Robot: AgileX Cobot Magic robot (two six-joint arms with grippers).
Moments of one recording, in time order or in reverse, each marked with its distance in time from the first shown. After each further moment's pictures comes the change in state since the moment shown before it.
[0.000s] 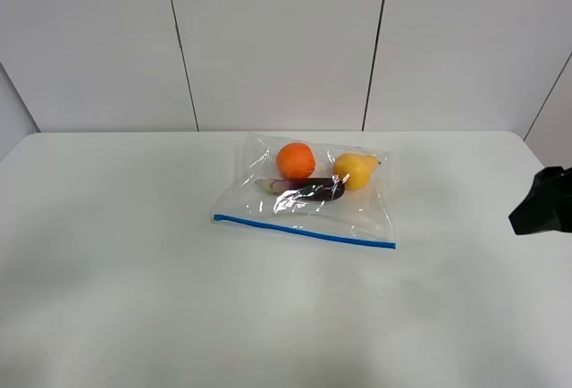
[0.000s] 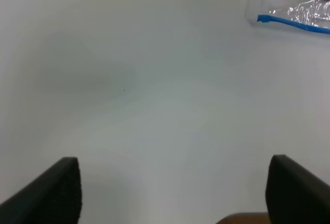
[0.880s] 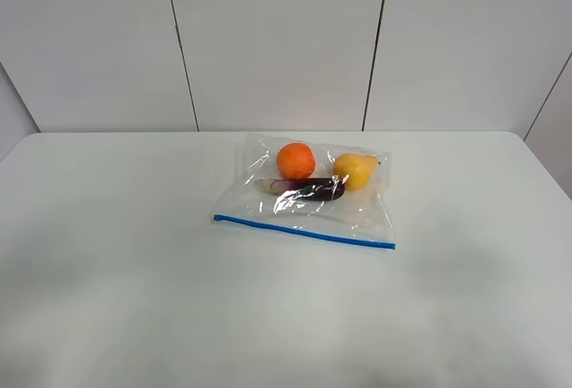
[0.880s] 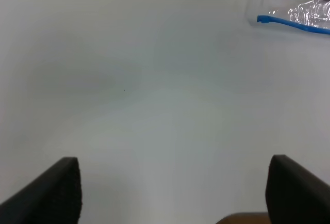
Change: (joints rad) left arm 0.000 0.000 0.000 0.000 0.000 0.000; right arm 0.000 -0.810 0.362 -0.054 -0.065 0.075
